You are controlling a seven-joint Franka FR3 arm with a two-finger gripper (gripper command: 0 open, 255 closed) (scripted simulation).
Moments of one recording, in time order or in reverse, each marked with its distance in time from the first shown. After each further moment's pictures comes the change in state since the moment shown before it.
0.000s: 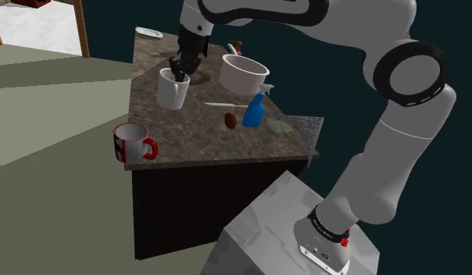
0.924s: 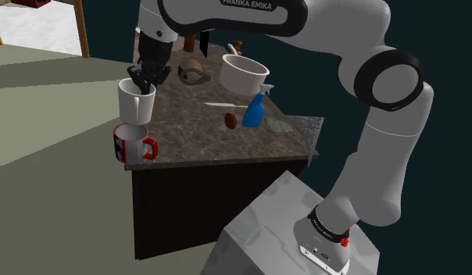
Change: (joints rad) arm 0.129 0.152 0.056 0.157 -0.058 -0.001 0.190
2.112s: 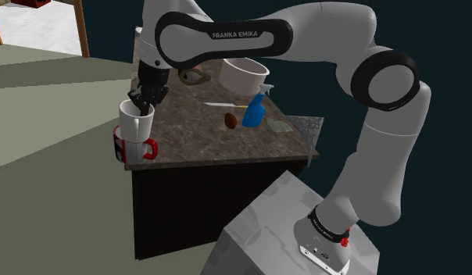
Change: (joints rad) arm -0.002 0.015 -0.002 -0.145 -0.003 0.162 0.000
